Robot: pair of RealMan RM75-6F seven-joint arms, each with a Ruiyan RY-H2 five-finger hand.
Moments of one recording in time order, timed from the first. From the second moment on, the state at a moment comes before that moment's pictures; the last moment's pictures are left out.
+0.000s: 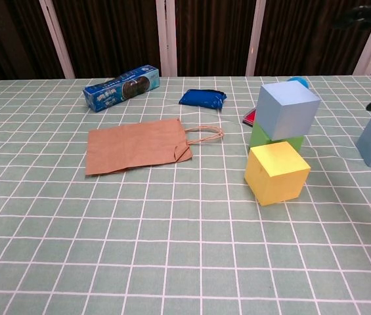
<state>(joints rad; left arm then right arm) 0.15 -0.90 0.00 -1.64 1.57 1.74 -0.29 0.64 -1.02 0.16 -2.06 -0.98 1.16 -0.44</state>
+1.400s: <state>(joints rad) 0.15 -0.90 -0.02 -1.65 1.53 1.73 -0.29 1.09 -1.29 0.21 -1.90 -0.33 1.16 -1.02</state>
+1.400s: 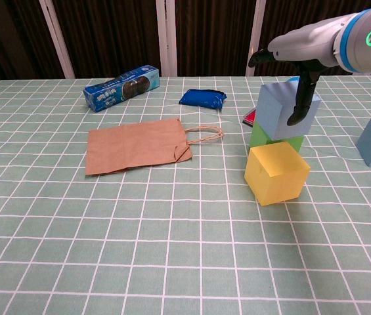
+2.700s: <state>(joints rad) 0.16 -0.91 -0.03 -1.66 1.53 1.74 -0.25 1.12 -1.39 0.14 -1.70 -0.46 1.11 -0.94</state>
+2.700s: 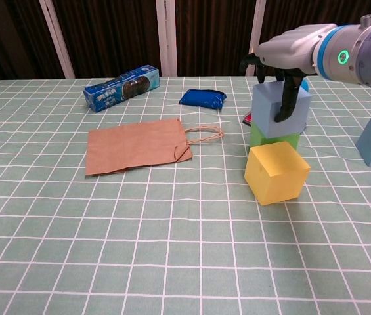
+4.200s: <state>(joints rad) 0.15 -0.89 -0.03 -1.66 1.52 1.72 -0.28 1.12 -1.98 0.44 -1.31 -0.57 1.41 -0.70</state>
